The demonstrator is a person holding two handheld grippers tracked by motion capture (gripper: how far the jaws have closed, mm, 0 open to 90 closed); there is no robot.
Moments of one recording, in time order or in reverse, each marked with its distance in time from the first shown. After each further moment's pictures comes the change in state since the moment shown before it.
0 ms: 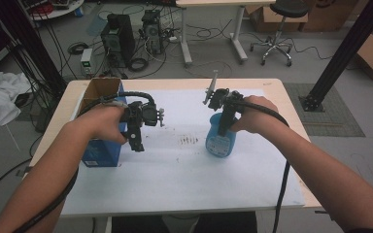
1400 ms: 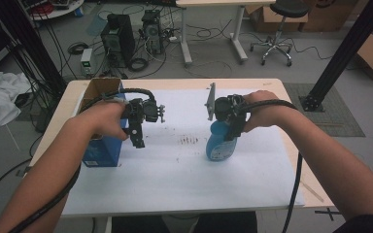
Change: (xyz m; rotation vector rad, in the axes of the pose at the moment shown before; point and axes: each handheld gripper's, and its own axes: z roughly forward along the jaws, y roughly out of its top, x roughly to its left) left arm 0.012 0.002 0.001 0.005 -0.004 -0.018; right arm 0.008 -0.011 -0.004 -0.040 0.030 -0.614
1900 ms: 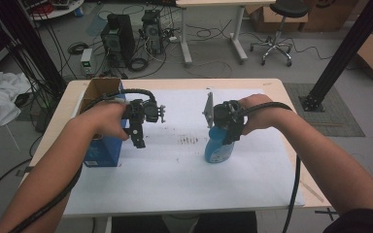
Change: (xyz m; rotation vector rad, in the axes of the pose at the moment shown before) left arm 0.004 0.001 0.005 0.004 -0.011 -0.004; right arm 0.000 0.002 0.021 0.003 -0.005 -0.132
